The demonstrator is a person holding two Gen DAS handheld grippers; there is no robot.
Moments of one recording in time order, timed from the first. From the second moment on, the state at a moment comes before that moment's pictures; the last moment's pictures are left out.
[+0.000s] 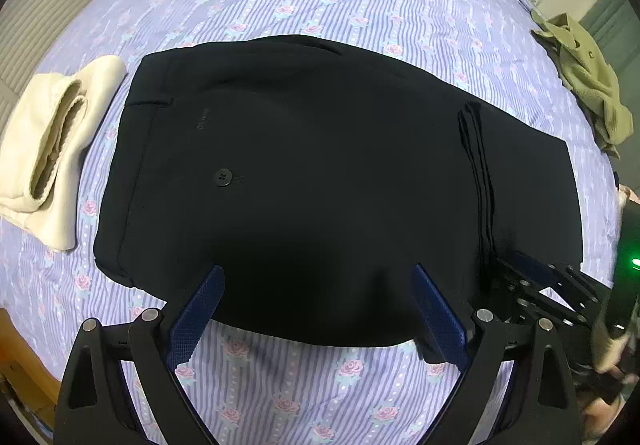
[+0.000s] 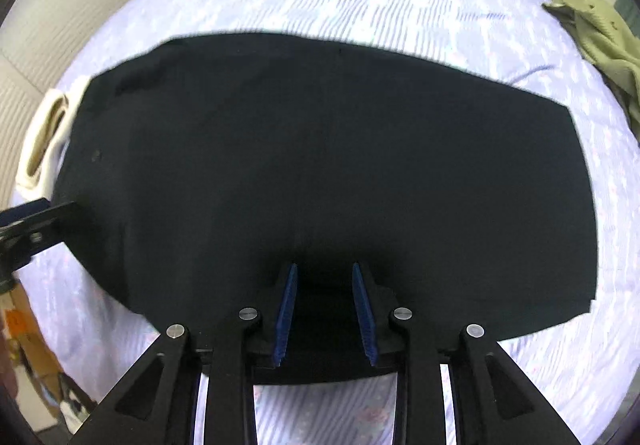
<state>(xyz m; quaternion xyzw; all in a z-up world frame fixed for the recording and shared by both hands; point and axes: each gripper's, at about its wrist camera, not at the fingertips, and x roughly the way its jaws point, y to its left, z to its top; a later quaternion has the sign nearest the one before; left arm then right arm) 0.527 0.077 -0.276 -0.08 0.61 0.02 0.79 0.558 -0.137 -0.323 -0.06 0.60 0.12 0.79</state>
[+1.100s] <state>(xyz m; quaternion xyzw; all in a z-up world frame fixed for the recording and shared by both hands) 0.511 0.129 -0.275 -0.09 0.60 0.05 0.79 0.556 -0.056 -0.304 -0.04 0.61 0.15 0.77</state>
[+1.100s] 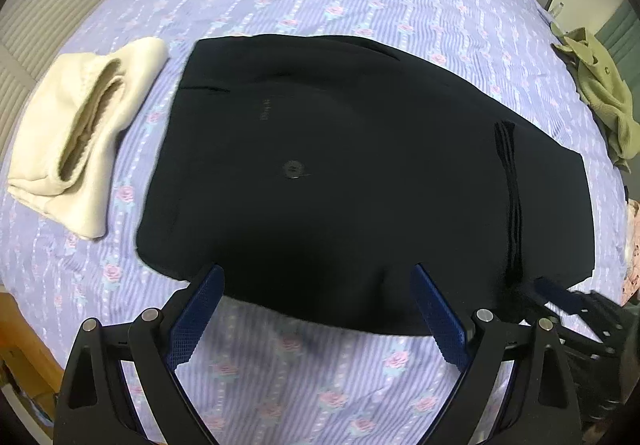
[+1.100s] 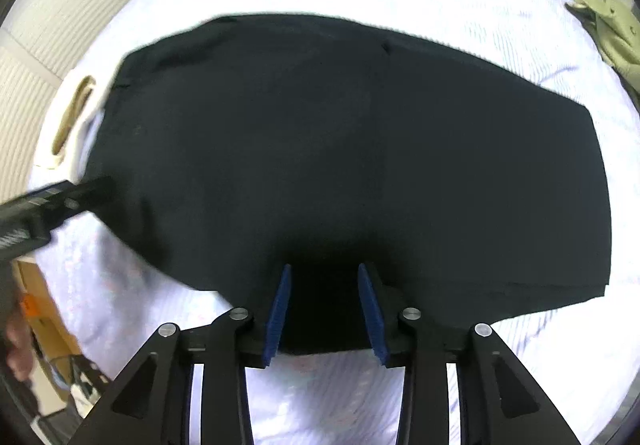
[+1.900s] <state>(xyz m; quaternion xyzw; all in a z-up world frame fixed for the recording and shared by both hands) 0.476 0.299 -0.359 -0.42 0.54 0.00 0.73 0.542 0.062 -0.281 -0.08 0.60 0.19 0.78</state>
